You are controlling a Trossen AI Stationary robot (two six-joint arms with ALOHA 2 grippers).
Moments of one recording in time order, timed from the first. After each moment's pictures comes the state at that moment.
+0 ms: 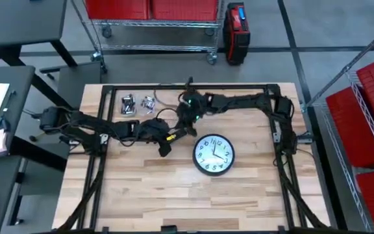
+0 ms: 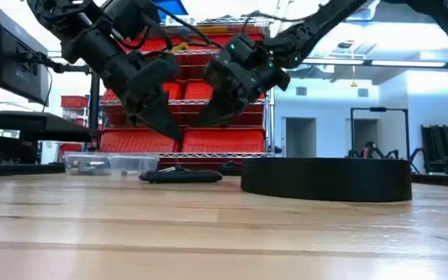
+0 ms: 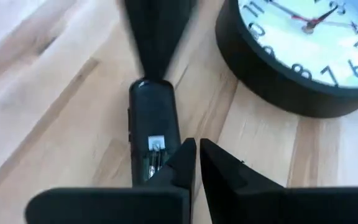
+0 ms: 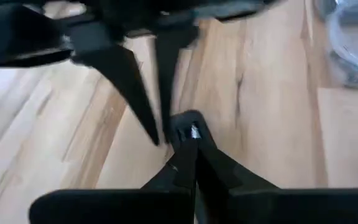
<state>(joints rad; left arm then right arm) 0.07 1.40 0.63 0.20 -0.21 -0.29 -0.35 2.03 1.38 -0.08 -0.62 -0.22</state>
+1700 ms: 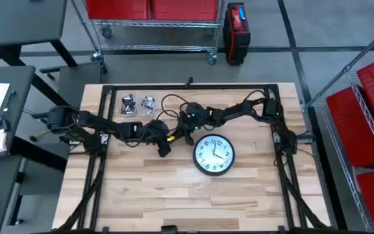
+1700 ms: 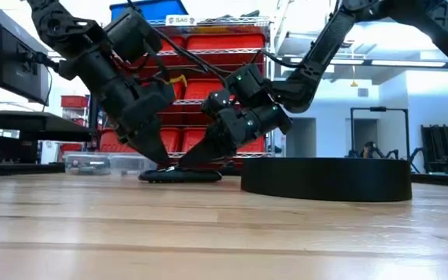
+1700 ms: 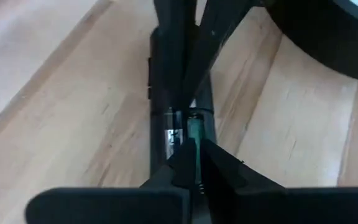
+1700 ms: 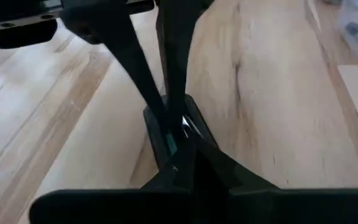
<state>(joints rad) 0.08 1.49 0.58 0.23 -0.22 -0.32 -0.28 2.18 1.20 0.45 -0.49 -0.13</state>
